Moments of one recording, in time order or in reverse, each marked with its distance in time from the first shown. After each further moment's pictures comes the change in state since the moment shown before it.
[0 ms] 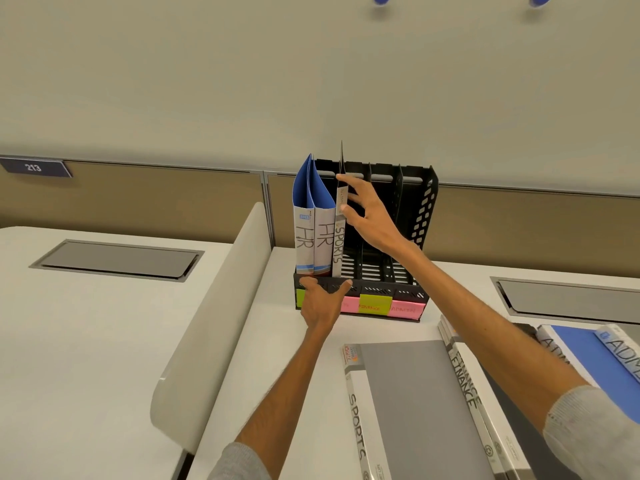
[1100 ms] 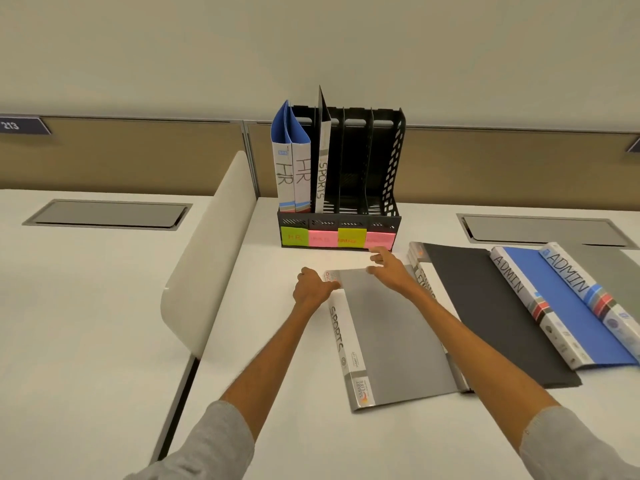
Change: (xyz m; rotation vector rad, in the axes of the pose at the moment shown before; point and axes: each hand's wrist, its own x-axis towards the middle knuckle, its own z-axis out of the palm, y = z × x) left_hand -0.113 -0.049 -0.020 0.365 -0.333 -0.077; right_hand -0.230 0.078 0.015 -0.052 -0.119 0.719
